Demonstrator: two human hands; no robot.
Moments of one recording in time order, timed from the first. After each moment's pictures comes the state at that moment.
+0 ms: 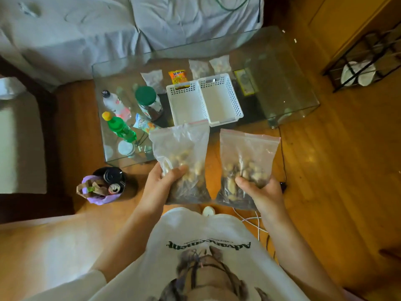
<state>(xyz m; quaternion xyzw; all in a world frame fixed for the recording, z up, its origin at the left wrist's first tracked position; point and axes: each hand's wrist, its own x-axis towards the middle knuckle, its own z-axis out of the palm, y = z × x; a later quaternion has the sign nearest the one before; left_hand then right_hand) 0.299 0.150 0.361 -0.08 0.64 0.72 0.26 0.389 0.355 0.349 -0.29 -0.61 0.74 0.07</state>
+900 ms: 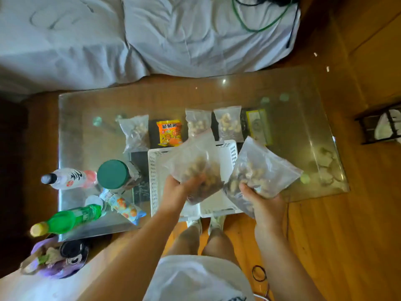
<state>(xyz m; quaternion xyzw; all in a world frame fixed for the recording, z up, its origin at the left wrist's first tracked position) -0.064 0.353 0.251 -0.20 0.66 0.68 0.26 0.012 0.524 0.229 -0.48 -0.57 0.66 0.07</state>
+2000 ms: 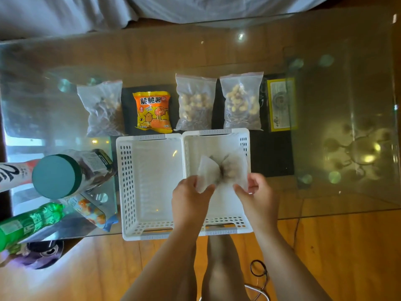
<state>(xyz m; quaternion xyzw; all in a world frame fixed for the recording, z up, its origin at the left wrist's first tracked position) -0.077 0.428 0.095 -0.24 0.86 0.34 0.30 -0.043 0.561 0.082 -0.35 -0.81 0.44 -0.13</state>
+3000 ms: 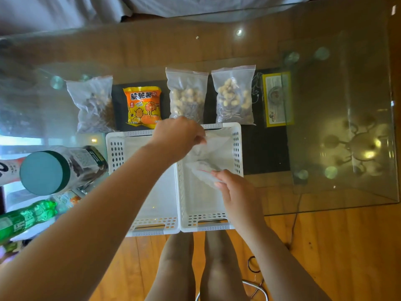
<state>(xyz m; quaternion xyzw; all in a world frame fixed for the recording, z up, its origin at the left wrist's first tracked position) -0.198 0.430 0.110 0.22 0.92 0.04 0.32 -0.048 0.554 0.101 -0.12 -0.91 0.35 -0.17</state>
